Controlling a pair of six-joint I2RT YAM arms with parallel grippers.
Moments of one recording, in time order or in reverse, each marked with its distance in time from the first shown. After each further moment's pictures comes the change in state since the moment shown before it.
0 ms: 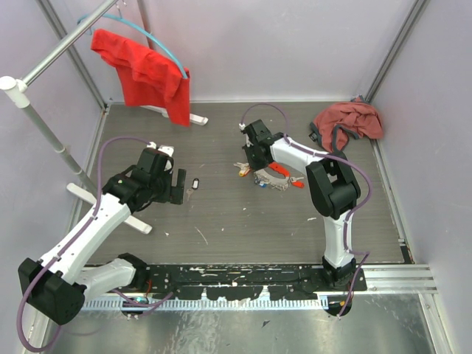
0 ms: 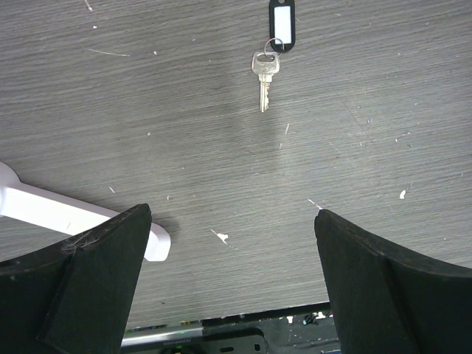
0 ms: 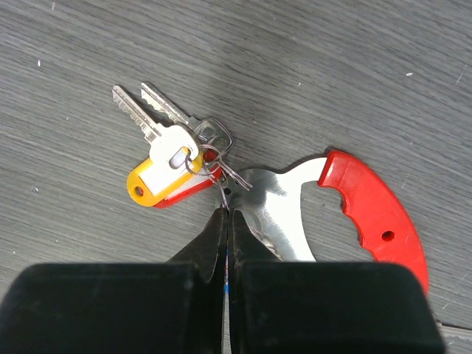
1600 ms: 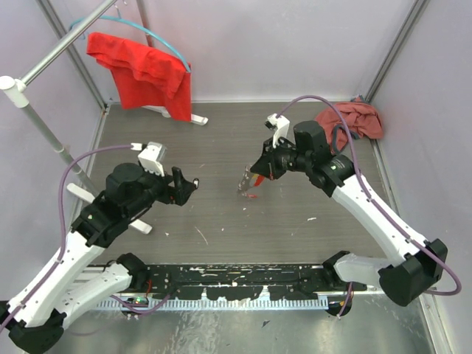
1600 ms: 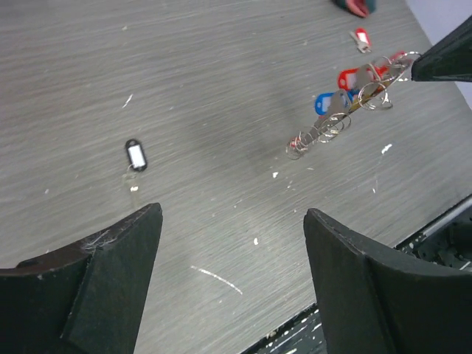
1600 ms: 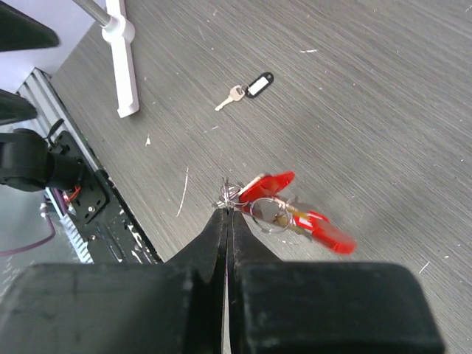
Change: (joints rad) left arm -0.132 -0.345 -0.036 0.246 0.143 -0.065; right arm 0.001 -0.818 -0.306 0.017 -0.504 0.035
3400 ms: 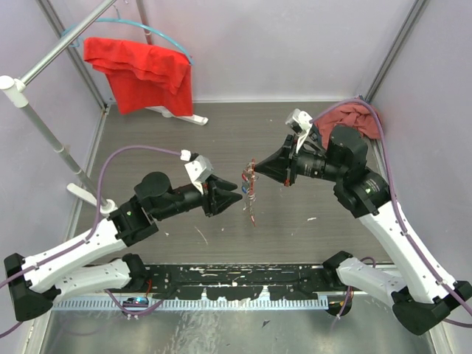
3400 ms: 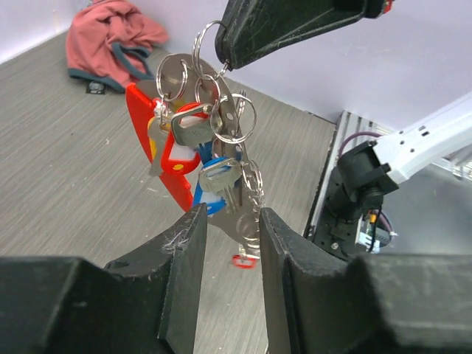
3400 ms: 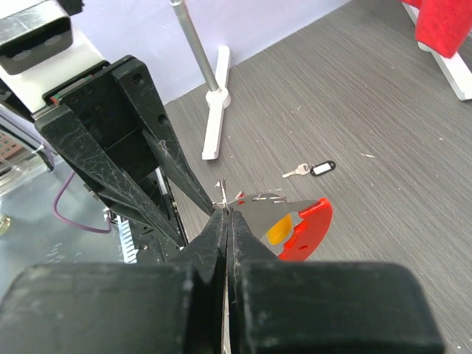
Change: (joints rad) left arm -0.377 0.185 -0.088 0.624 0.214 0.148; right arm 0.000 -0.243 0.042 0.069 -0.197 0.010
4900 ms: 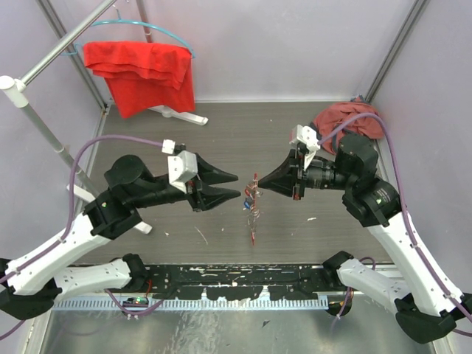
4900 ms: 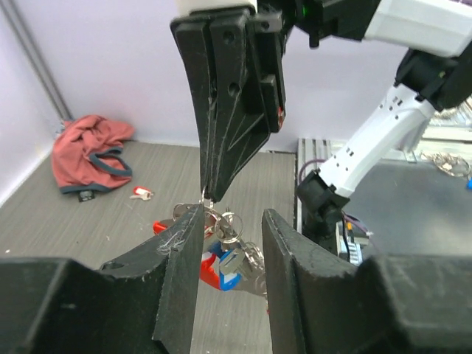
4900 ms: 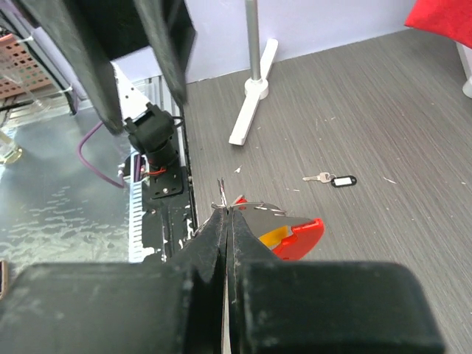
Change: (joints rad) left arm -0.001 -0.005 0.293 -0.127 0.232 0.165; right arm 0.000 -0.076 -0.007 -0.056 -0.183 -0.174
